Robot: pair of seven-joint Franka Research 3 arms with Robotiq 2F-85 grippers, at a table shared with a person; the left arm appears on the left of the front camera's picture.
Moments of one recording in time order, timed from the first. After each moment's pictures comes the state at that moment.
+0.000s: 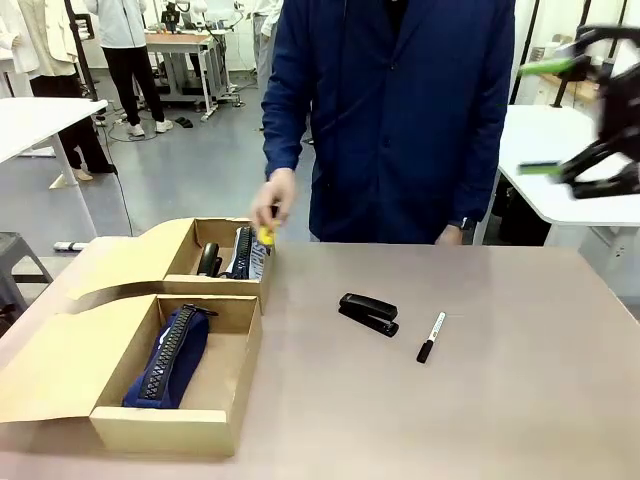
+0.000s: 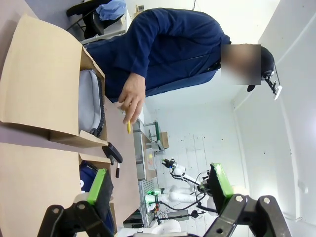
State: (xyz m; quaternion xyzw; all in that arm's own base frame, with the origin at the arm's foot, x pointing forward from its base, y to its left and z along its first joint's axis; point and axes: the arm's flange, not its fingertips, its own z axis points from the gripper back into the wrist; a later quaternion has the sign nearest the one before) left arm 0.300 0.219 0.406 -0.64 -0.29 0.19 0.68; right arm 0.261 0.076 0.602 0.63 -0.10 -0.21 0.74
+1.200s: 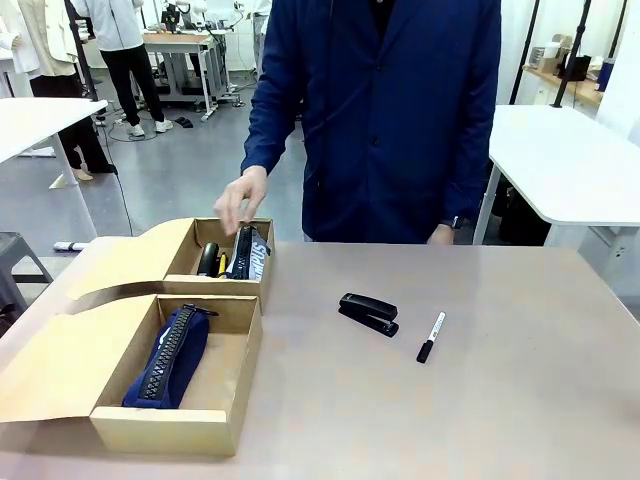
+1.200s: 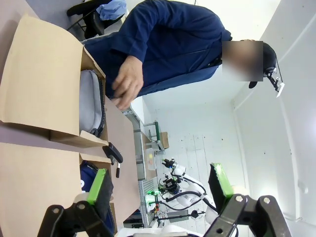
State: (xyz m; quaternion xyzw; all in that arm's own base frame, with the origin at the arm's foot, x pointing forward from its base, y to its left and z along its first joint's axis) left arm 0.300 0.219 0.406 -0.64 -0.29 0.19 0.68; right arm 0.271 -0.169 0.374 0.63 -0.01 -0.31 0.71
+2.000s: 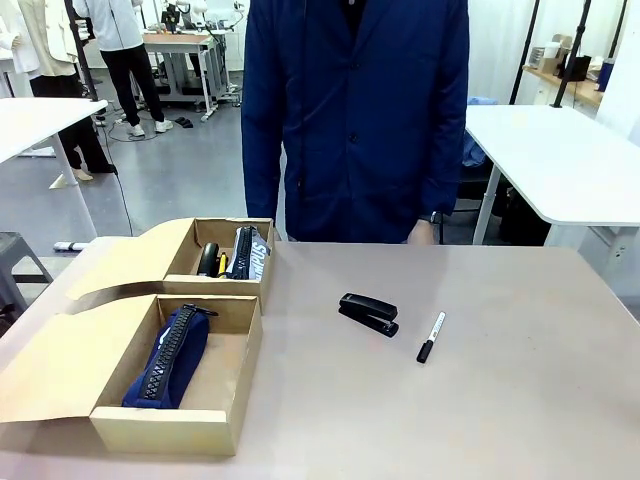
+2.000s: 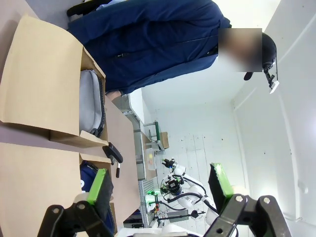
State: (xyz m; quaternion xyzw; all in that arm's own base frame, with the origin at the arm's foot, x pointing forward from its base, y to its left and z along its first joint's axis) left arm 0.300 0.219 0.406 -0.64 -0.29 0.19 0.68; right arm 0.260 -0.178 0.386 0.65 -0.03 -0.31 0.69
